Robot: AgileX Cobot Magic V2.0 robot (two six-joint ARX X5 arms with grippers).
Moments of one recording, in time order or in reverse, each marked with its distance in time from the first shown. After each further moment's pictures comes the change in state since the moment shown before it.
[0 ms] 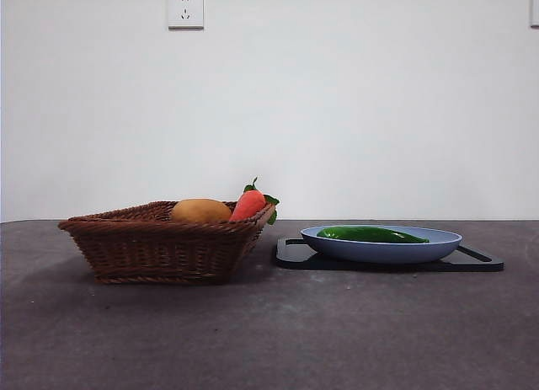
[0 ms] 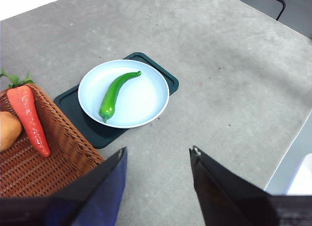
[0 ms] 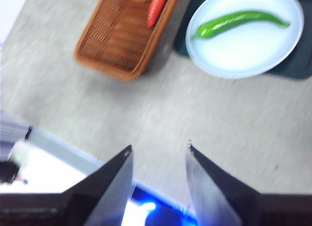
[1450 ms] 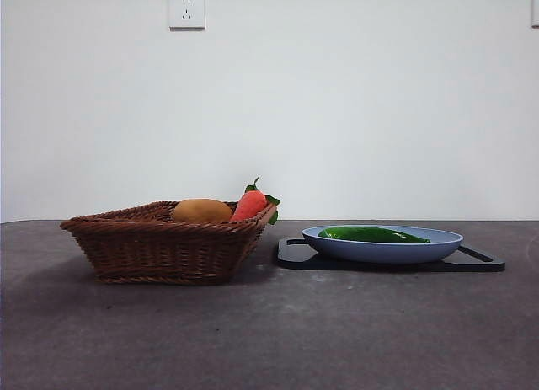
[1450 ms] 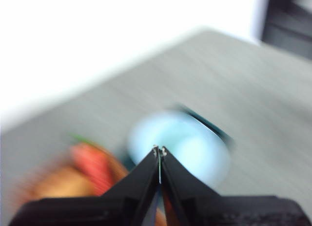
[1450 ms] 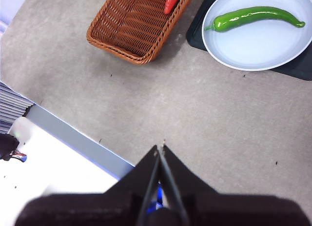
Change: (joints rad) left arm 0.108 -0.027 0.000 0.228 -0.090 0.144; right arm 0.028 -0.048 0.000 -0.045 0.002 -0.070
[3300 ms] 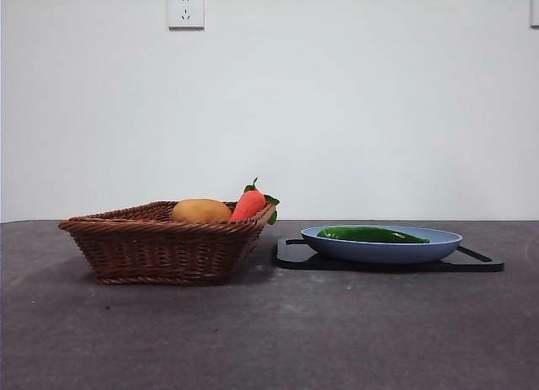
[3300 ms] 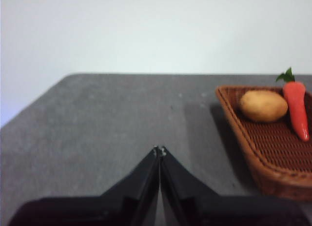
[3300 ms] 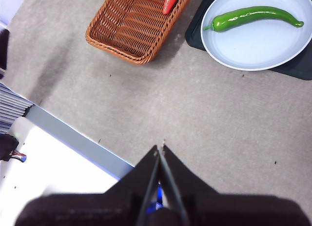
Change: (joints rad) left arm 0.871 -1.142 -1.297 0.367 0.203 -0.086; right arm 0.000 0.001 0.000 0.000 0.001 0.000
